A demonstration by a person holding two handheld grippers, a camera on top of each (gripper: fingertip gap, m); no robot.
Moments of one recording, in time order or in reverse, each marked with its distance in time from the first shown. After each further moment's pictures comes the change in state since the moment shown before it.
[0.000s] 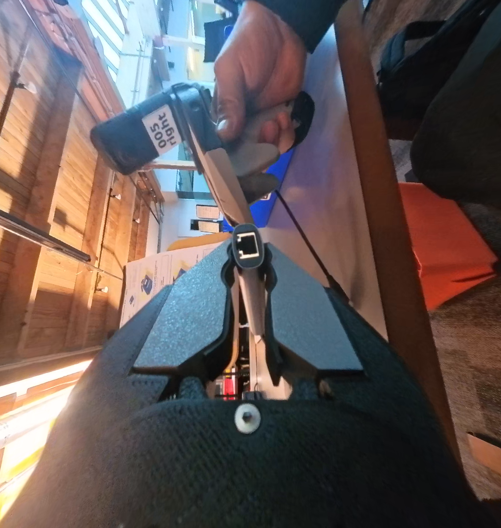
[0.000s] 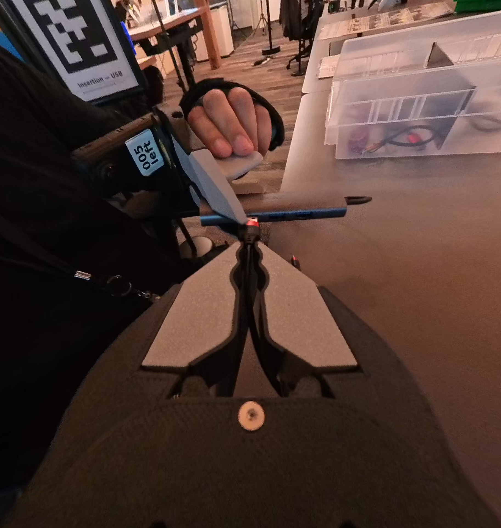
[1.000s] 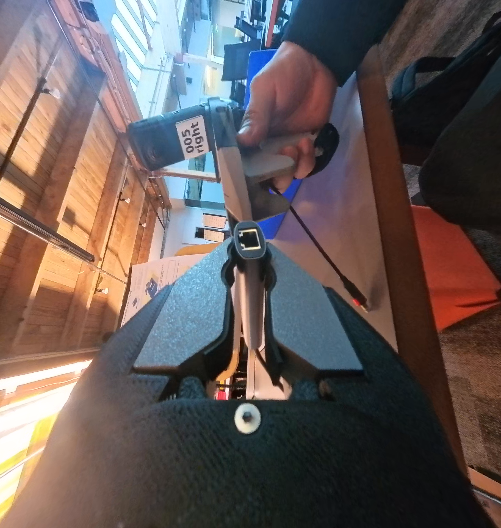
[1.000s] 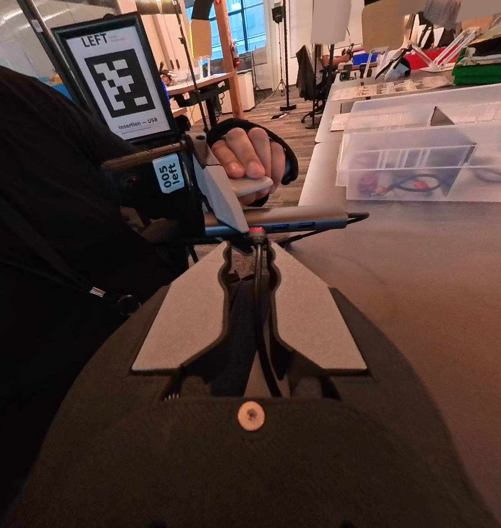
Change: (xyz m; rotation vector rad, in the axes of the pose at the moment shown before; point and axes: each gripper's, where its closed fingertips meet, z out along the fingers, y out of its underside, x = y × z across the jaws) left arm -0.014 -0.008 -0.005 0.052 -0.045 -0.055; right arm -0.011 -0.018 0.001 0.146 -0.058 -0.046
